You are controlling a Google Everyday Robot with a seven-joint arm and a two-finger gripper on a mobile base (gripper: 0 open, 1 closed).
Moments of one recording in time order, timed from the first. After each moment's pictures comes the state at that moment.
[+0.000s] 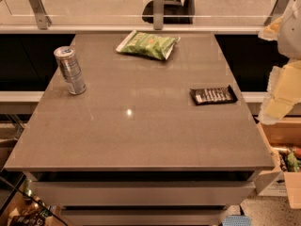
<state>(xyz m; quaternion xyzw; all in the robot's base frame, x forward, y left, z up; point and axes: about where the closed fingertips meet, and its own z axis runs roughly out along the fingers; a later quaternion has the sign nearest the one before) 0.439 -0.214 0.985 -0.60 0.78 -0.04 0.17</state>
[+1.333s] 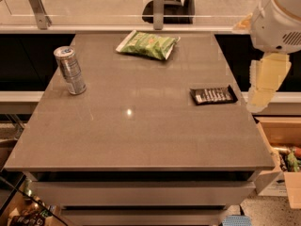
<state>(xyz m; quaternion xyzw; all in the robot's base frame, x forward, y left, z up) 0.475 -0.194 0.974 -0.68 0.72 -0.06 0.15</state>
